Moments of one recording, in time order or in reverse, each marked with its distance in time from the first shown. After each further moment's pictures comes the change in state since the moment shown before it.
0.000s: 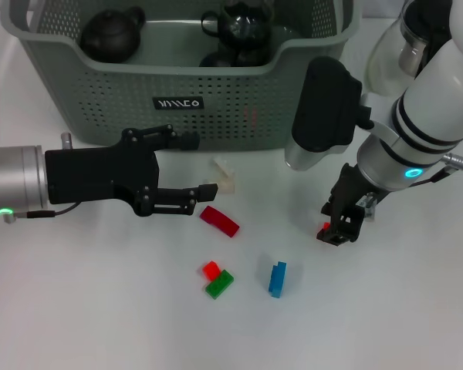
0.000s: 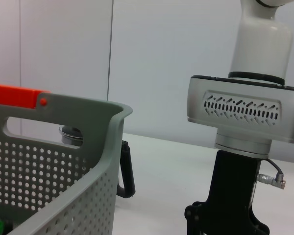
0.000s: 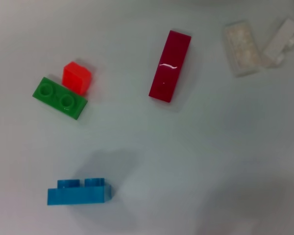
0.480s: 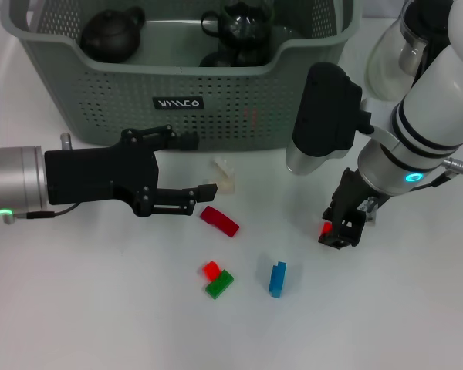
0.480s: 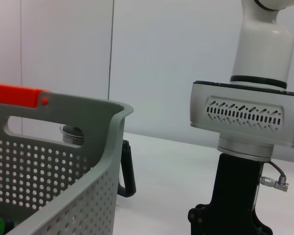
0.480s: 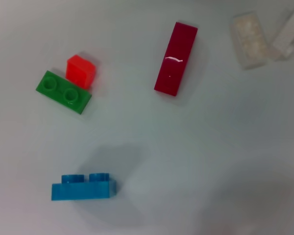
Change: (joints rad) left arm 0.002 0.000 0.000 0.000 0.000 -0.002 0.000; right arm -0.003 0.000 -0.011 0.012 0.006 0.005 0.000
